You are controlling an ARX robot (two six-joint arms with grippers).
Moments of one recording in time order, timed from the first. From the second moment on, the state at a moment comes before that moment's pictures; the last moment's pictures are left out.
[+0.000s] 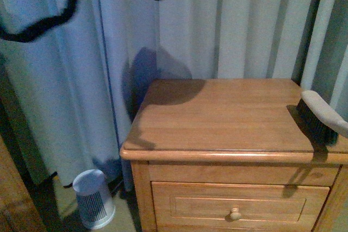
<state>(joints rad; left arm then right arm) -0.54 1.51 1.02 0.54 -0.13 0.43 0.00 0.00 0.02 0.00 0.00 0.00</state>
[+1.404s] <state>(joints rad) 0.36 0.39 0.34 0.24 0.62 0.14 0.00 0.00 0.02 0.00 0.00 0.00</state>
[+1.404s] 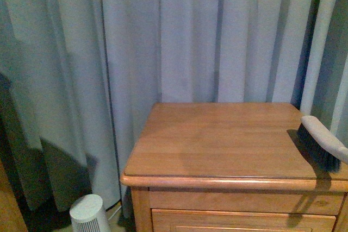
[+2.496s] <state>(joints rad) 0.36 0.37 0.34 0.23 0.63 0.13 0.19 1.42 1.14 -0.47 0.22 0.26</state>
